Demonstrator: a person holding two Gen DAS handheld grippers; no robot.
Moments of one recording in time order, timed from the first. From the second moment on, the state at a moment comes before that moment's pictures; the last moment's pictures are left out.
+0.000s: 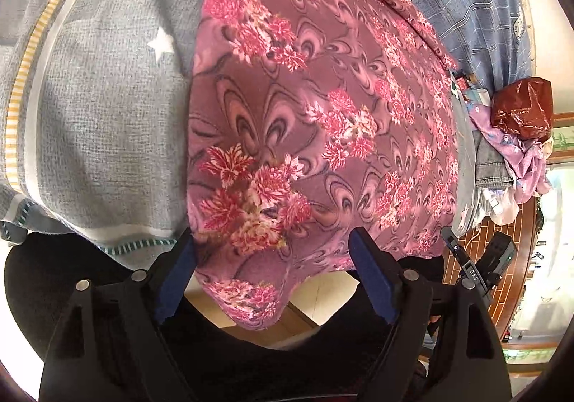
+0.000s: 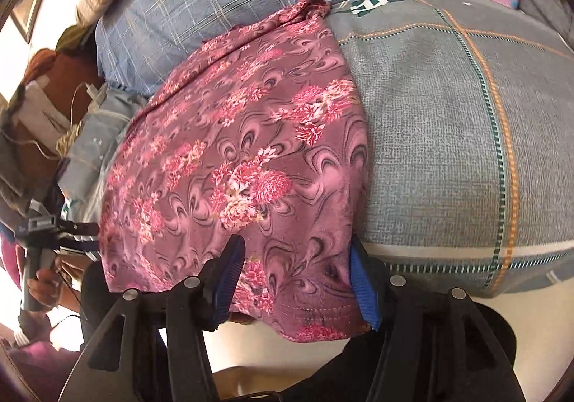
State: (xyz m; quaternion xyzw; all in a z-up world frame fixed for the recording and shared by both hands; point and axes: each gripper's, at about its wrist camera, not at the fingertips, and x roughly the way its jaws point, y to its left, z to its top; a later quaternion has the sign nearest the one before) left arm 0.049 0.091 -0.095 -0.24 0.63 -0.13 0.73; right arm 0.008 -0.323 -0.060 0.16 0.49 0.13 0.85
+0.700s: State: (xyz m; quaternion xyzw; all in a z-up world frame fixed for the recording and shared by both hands) left arm 0.050 0.092 -0.045 -0.28 0.54 -0.20 0.77; right arm 0.009 -0.362 -0.027 0.31 0.44 0.17 0.82
